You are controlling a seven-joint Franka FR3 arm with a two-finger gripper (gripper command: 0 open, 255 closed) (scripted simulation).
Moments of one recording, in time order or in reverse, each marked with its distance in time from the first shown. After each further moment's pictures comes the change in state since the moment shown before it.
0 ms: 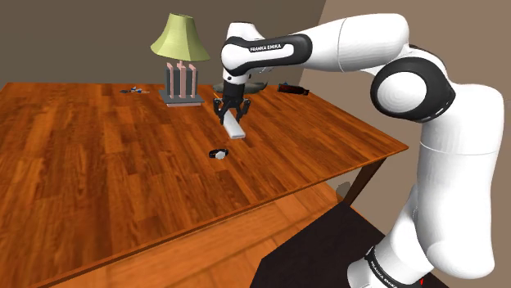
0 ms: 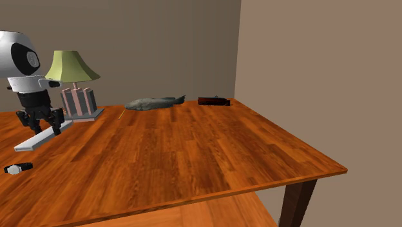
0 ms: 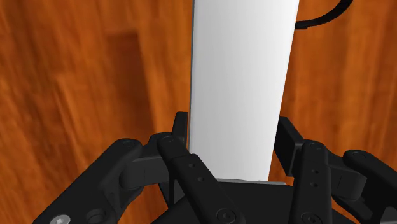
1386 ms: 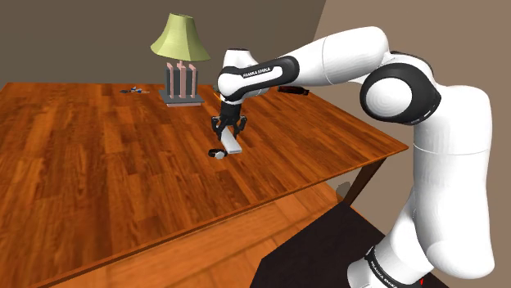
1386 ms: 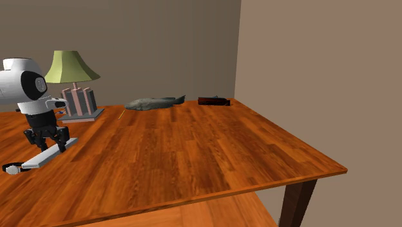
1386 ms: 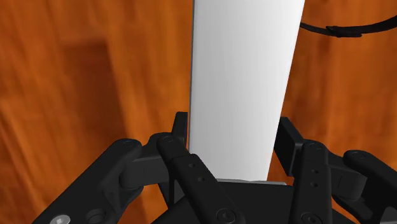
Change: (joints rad) arm 0.000 0.059 0.008 -0.106 0.015 0.164 -0.006
